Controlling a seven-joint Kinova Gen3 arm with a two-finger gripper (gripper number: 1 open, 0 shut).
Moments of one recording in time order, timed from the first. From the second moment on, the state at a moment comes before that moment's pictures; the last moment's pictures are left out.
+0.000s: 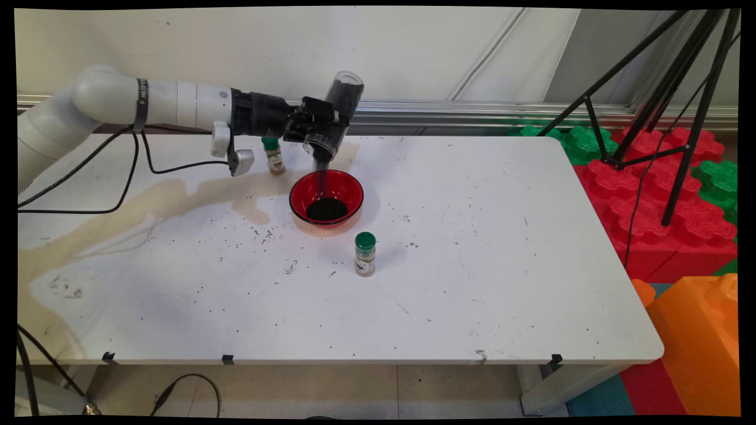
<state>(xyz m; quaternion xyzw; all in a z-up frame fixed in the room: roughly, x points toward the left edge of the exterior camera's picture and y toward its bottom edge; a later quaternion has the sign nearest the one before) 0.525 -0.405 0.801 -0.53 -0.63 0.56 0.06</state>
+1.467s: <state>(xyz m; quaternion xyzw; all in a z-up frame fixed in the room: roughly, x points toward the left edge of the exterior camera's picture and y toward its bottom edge) 0.527 -0.403 0.798 -0.50 -0.66 0.55 0.09</state>
